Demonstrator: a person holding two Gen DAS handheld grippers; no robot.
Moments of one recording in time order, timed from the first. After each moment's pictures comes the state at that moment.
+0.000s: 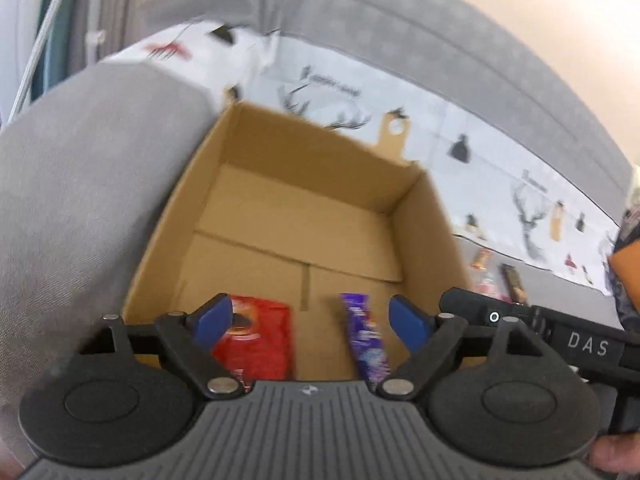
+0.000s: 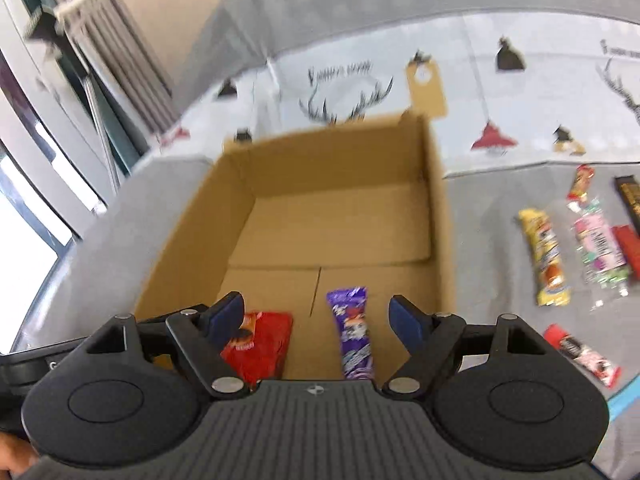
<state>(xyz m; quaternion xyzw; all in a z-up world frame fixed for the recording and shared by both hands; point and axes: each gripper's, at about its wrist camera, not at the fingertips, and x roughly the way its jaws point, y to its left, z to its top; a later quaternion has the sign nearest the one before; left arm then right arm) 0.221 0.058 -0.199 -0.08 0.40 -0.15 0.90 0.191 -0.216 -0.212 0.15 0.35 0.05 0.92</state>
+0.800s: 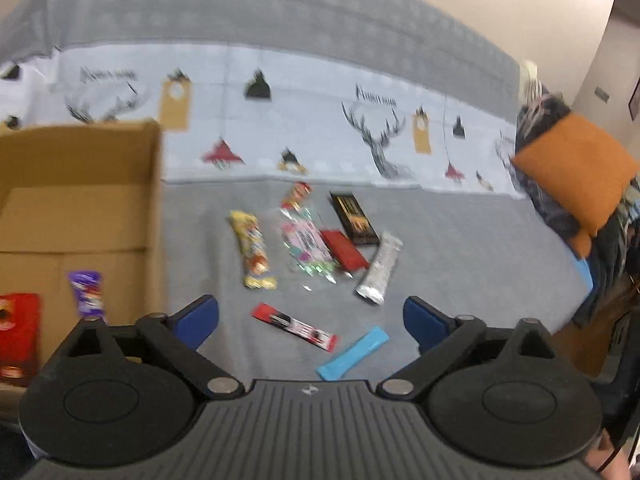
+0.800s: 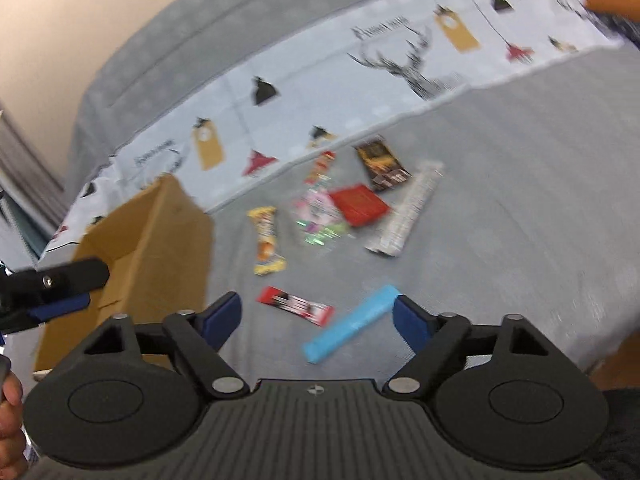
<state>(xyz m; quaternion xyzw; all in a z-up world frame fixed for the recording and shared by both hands) 0.143 -0.182 -0.211 0.00 0.40 -0.31 0.86 0.016 -0.449 -0.251 0.25 0.30 -0.10 0.91</state>
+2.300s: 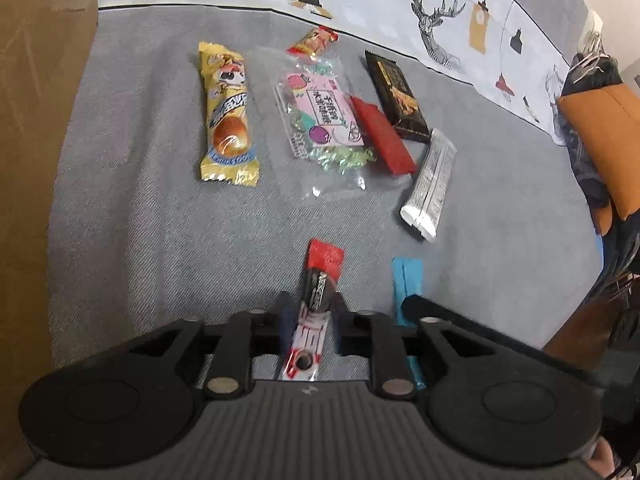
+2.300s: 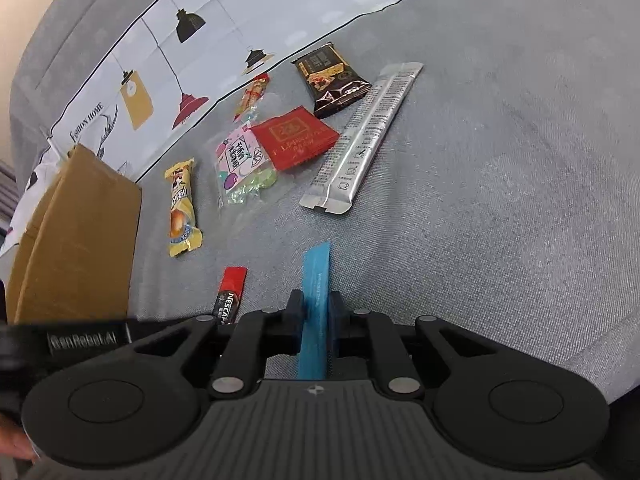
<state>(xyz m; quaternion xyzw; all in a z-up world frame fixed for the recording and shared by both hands) 0.239 -0.246 -0.358 -0.02 0.57 -0.30 0.76 0.103 -0.502 -0.342 0.30 0.38 -0.10 0.87</state>
